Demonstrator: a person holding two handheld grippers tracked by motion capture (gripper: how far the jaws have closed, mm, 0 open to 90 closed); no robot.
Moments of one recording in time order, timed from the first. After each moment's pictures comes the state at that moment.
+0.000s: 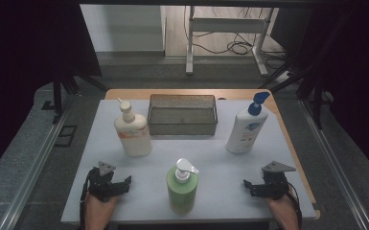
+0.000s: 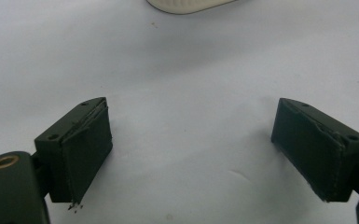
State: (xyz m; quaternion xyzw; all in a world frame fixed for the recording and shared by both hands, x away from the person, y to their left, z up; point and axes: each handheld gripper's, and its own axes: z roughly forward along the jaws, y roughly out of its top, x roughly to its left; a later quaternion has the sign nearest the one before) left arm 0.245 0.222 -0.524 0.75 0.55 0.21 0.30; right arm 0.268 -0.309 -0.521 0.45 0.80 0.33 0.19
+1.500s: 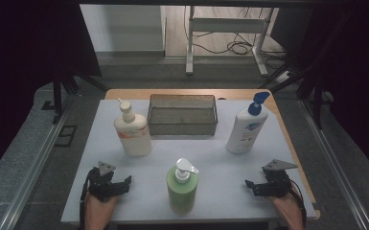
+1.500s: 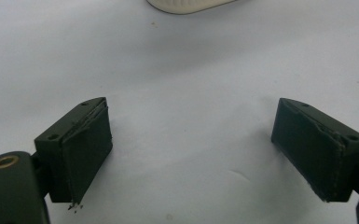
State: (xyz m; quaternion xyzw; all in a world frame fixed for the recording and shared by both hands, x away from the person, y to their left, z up) left arm 0.246 0.223 -0.524 0.75 0.55 0.21 0.30; right arm 0.274 -0.316 -0.512 0.43 0.82 0.34 0.17
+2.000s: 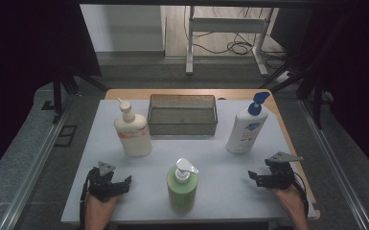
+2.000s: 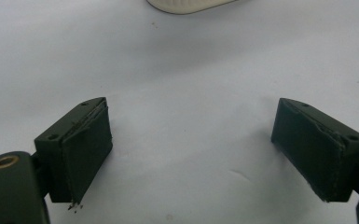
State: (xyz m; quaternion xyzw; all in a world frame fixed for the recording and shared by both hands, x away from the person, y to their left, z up) left arm 0.246 0.223 -0.524 0.75 0.55 0.21 0.30; right arm 0.291 -0.326 -0.500 0.44 0.80 0.35 0.18
